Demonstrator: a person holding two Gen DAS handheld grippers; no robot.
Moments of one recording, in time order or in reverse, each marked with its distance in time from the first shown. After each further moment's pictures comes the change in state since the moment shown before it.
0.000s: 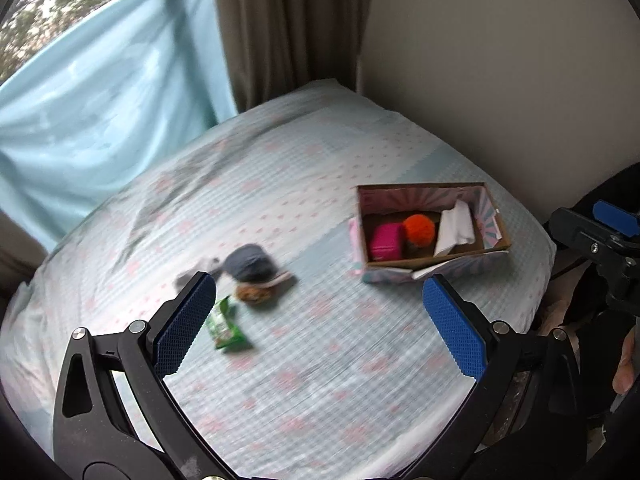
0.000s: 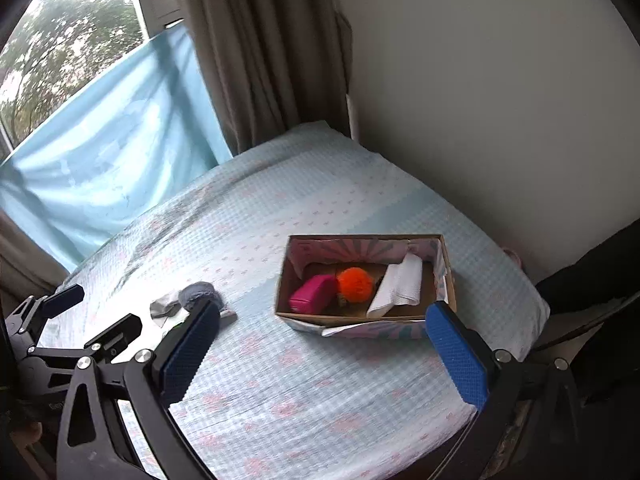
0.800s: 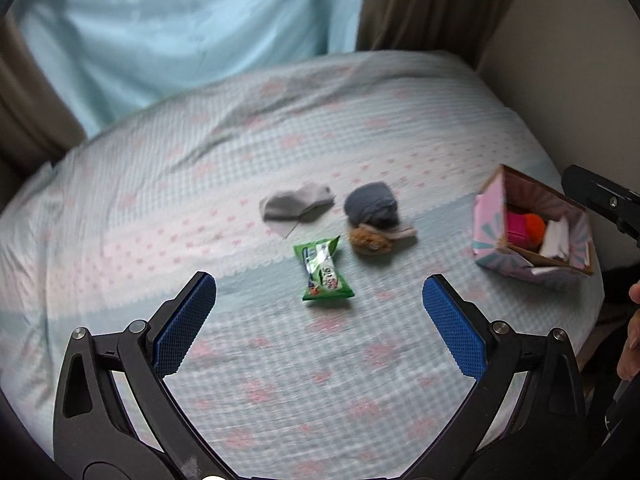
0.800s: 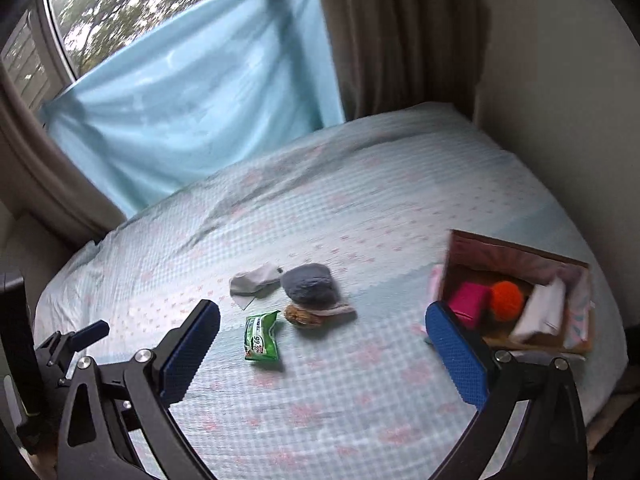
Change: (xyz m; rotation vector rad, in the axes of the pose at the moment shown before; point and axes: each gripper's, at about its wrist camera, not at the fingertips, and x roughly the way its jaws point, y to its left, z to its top) left arm 0.081 0.182 -0.084 -0.332 0.146 0.148; right arm 0.134 0.168 -0.004 -0.199 0.121 0.272
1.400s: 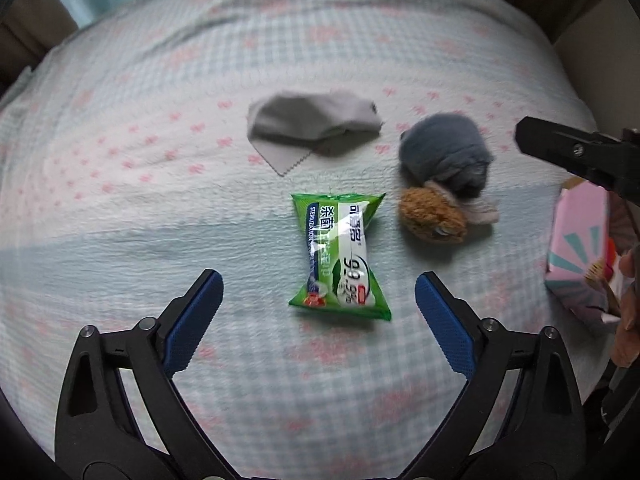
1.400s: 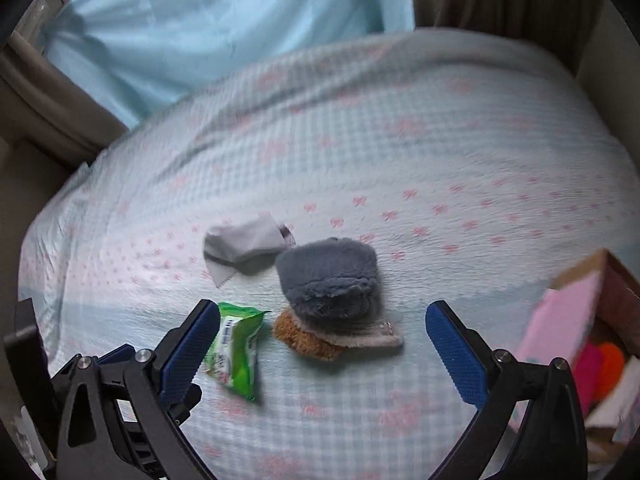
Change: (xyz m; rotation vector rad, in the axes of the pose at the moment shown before) left arm 0.200 0.015 -0.021 -0.195 0.225 0.028; right arm 0.237 0.006 0.006 -0.169 0.288 0.110
